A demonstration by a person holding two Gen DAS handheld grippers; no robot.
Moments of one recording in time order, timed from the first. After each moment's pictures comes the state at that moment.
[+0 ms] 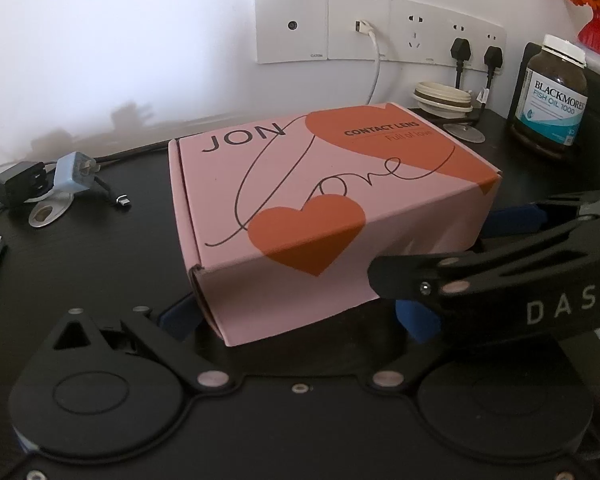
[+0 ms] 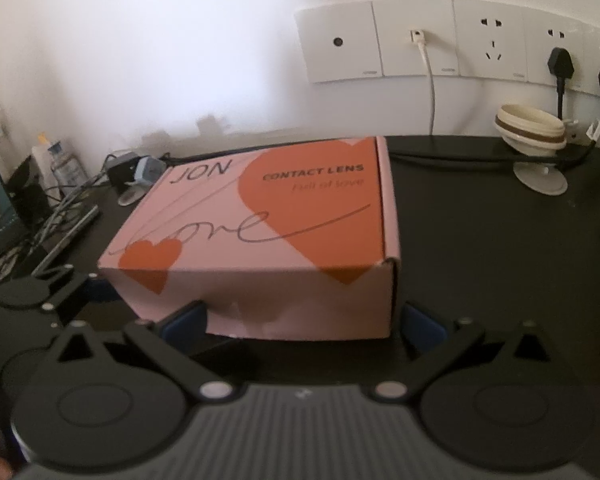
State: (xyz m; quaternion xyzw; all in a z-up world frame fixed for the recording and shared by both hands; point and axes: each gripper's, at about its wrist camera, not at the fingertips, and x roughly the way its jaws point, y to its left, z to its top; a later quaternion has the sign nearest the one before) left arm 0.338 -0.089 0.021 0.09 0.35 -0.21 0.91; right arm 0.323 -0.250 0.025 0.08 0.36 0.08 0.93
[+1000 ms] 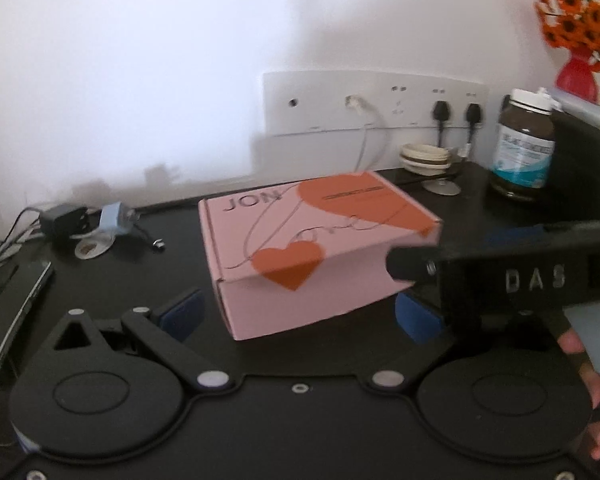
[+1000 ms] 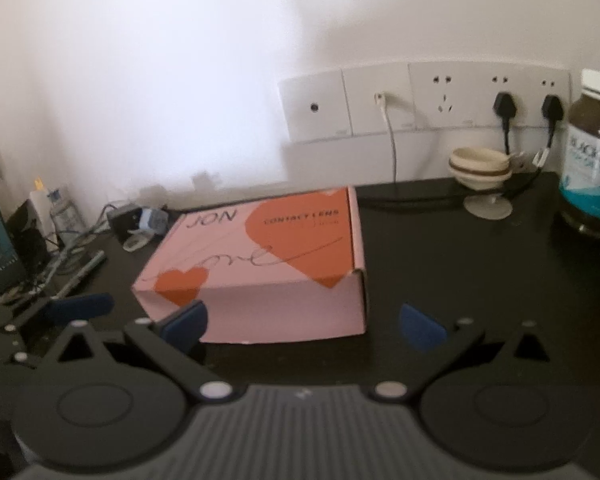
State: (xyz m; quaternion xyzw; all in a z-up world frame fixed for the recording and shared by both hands) left arm 0.265 -0.080 0.066 0.07 0.25 -0.21 0.94; right arm 0.263 -0.244 0.062 0.10 0.28 0.03 0.95
